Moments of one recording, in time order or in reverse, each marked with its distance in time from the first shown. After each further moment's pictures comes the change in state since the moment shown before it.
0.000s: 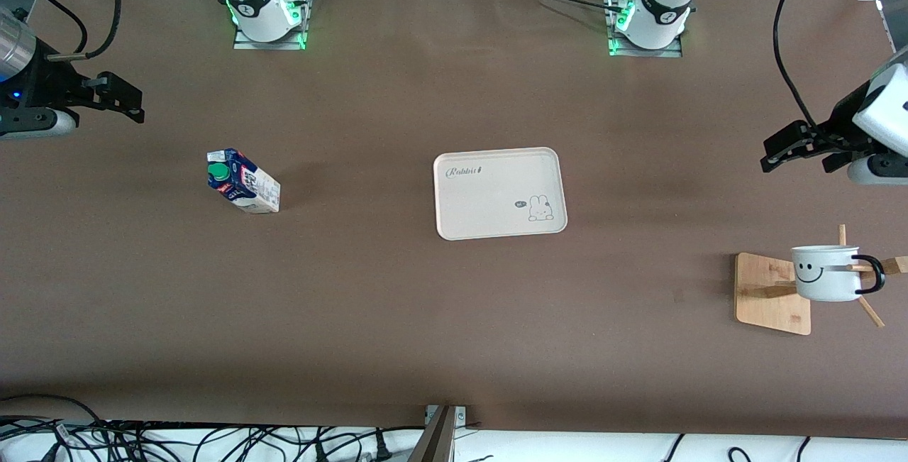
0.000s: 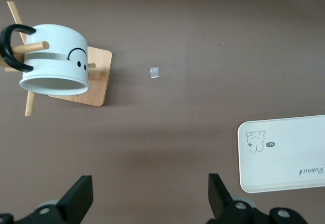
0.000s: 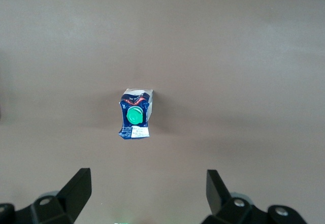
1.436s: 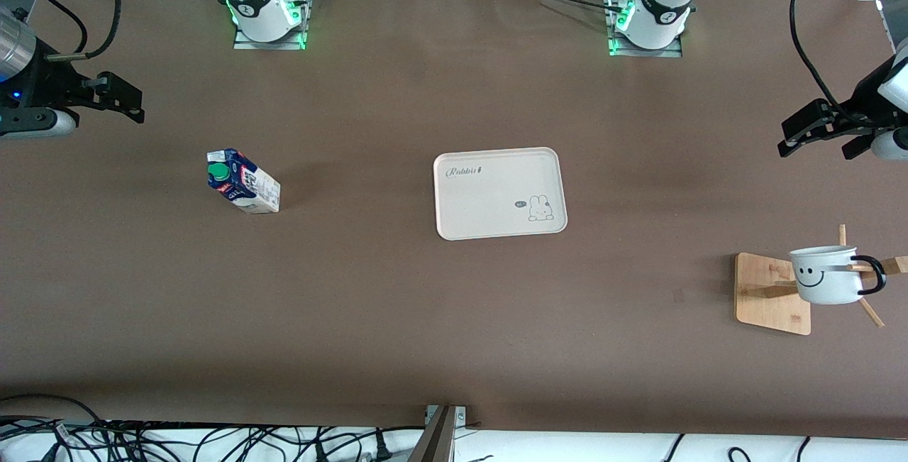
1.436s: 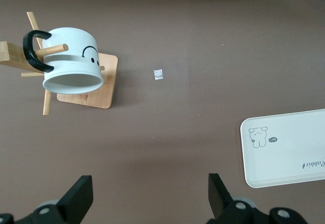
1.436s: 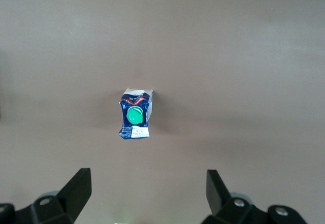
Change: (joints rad) left arm 0.008 -0.079 0.014 -0.031 0.000 -0.001 0.068; right arm 0.000 0.000 0.000 0.000 0.000 0.000 0.000
